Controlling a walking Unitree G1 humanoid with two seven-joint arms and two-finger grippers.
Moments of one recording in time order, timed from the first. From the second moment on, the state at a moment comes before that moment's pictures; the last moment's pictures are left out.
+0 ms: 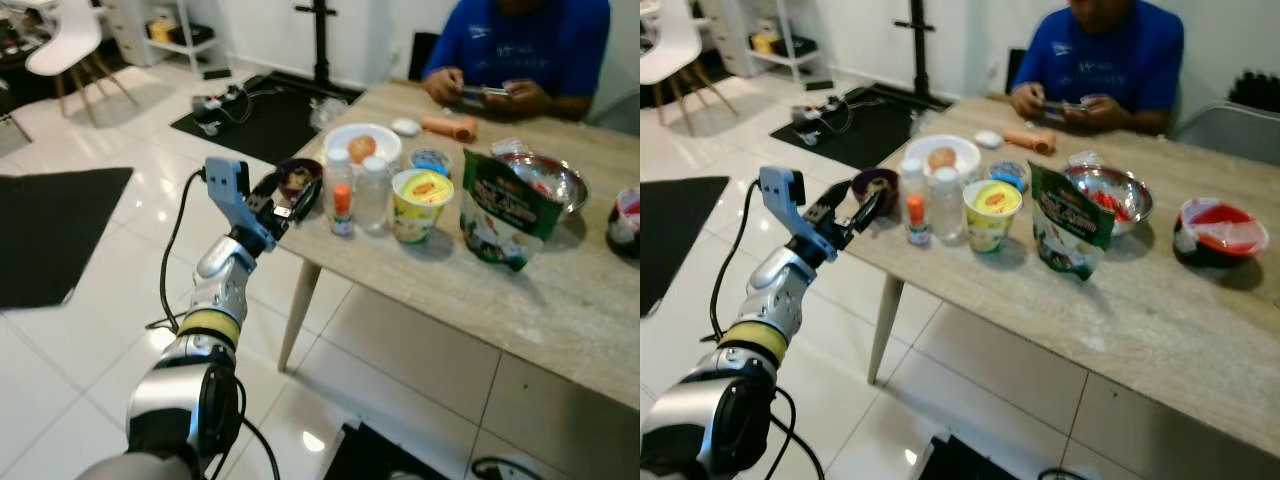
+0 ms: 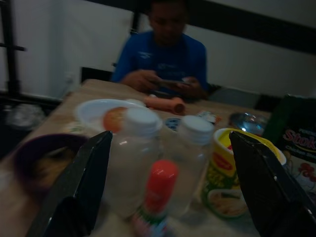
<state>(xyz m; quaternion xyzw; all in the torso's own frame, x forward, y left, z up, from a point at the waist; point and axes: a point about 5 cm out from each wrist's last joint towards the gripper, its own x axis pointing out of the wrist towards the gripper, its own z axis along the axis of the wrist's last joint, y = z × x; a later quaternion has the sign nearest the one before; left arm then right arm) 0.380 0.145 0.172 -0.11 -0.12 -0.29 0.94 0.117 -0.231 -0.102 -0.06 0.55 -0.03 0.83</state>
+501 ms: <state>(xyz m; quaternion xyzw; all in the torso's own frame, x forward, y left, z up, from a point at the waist) 0.387 0.142 0.195 -0.05 -0.16 -0.24 0.96 0.118 -0.235 -0.101 -0.07 0.54 -0.04 0.83</state>
